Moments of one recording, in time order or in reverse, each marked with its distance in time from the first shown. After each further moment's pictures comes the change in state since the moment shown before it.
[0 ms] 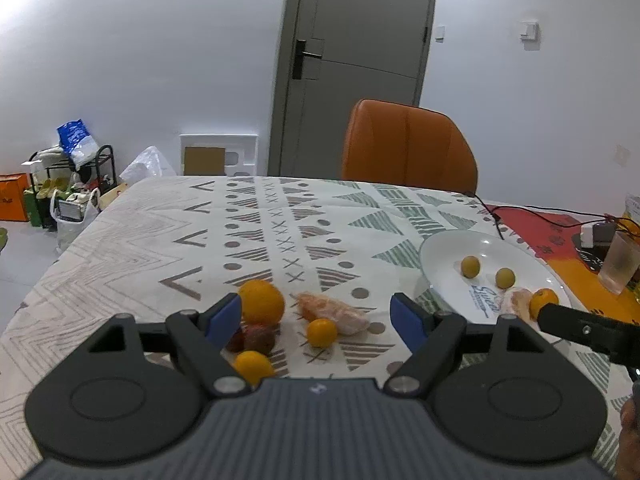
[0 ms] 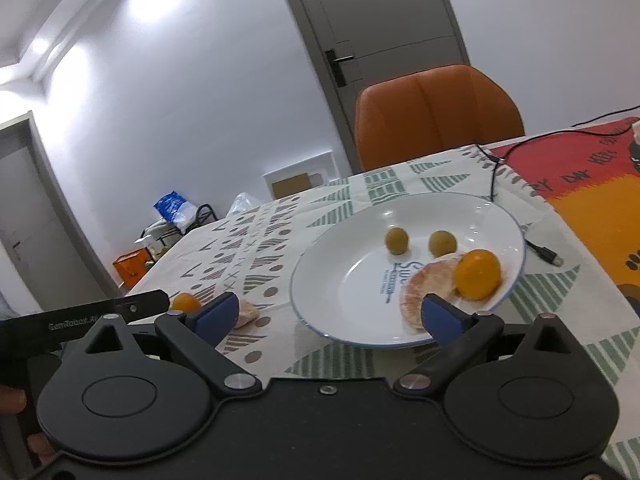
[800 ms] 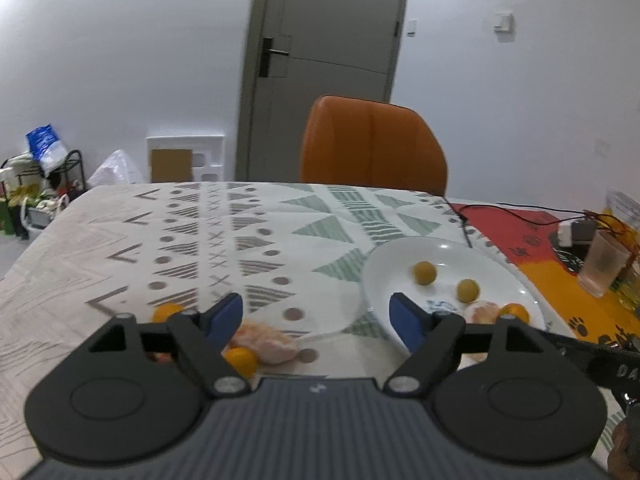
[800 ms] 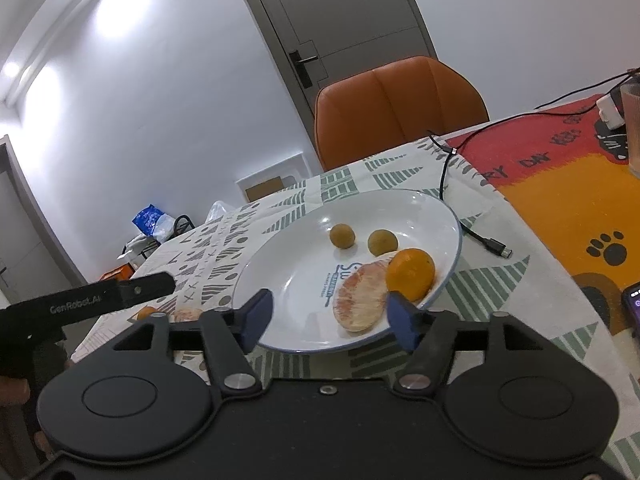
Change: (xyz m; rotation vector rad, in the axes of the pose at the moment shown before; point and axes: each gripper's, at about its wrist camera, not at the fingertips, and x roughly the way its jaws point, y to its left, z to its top) left arm 0.032 -0.044 0.013 0.026 0.008 -0.073; right arm -0.002 -0.044 0.003 0.084 -0.004 -0.061
